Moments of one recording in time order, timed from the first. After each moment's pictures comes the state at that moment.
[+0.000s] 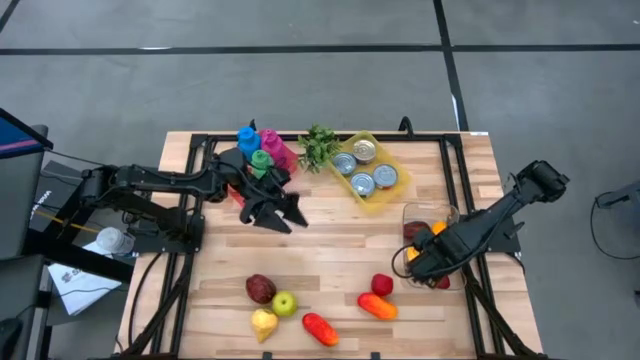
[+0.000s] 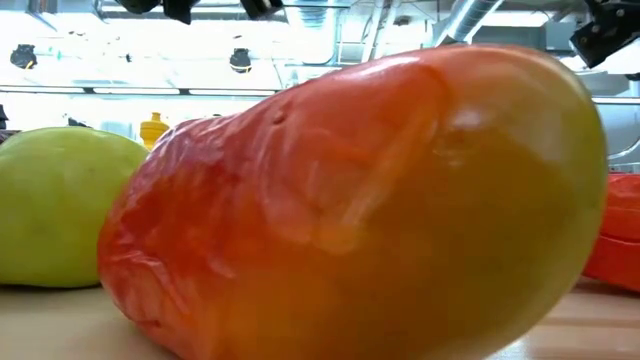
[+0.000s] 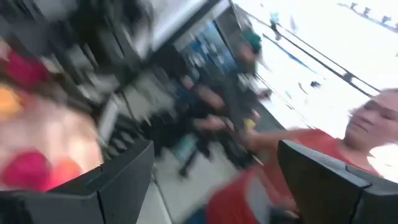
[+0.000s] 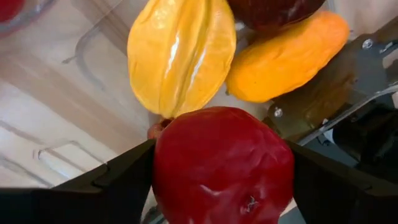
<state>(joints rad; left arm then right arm) 0.13 1.28 0.84 0.60 0.81 -0.94 0.61 1.39 1.04 -1.42 -0.06 1.29</state>
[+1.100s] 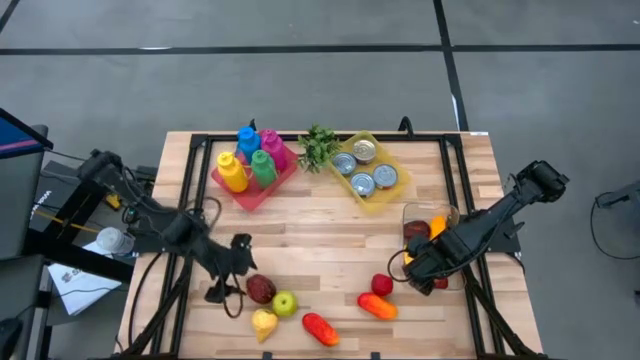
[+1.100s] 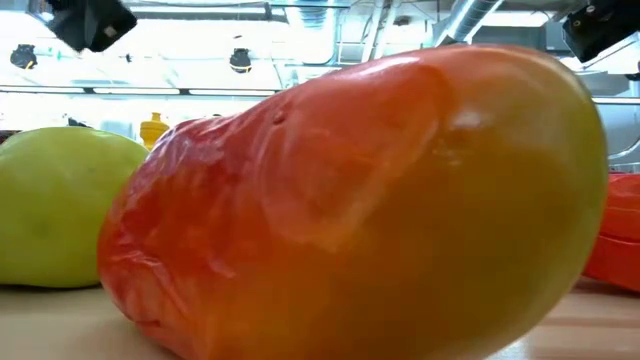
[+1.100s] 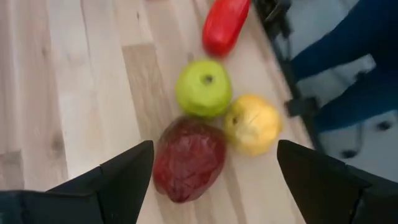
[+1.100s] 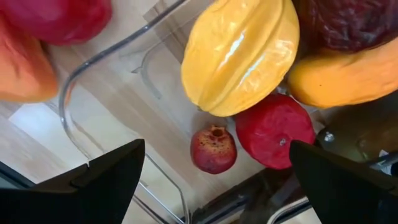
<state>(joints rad) -0.59 1.09 0.84 -0.61 -0.07 -0.35 0.61 1.39 1.04 -1.26 -0.06 1.25</state>
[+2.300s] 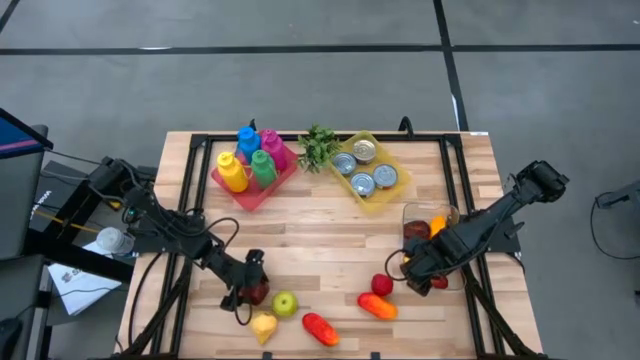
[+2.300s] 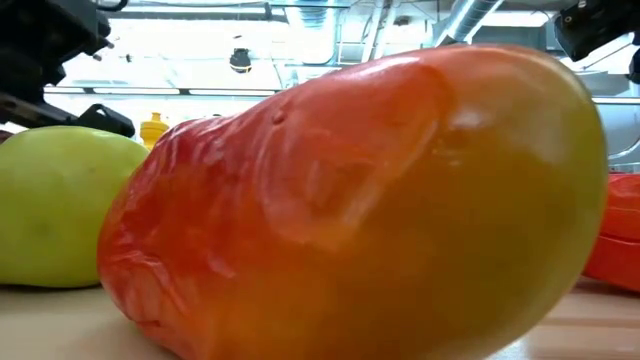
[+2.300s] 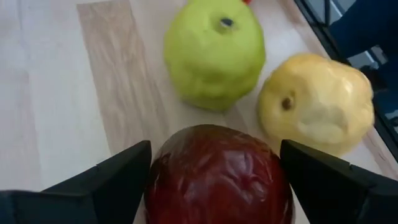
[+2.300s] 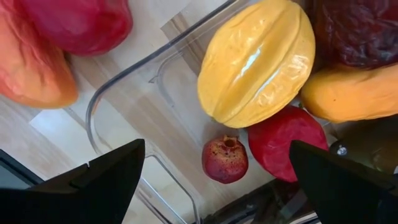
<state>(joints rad) -0.61 1.33 0.46 0.07 -0.04 -0.29 0.60 1.39 1.04 -1.22 -0.05 1.22</state>
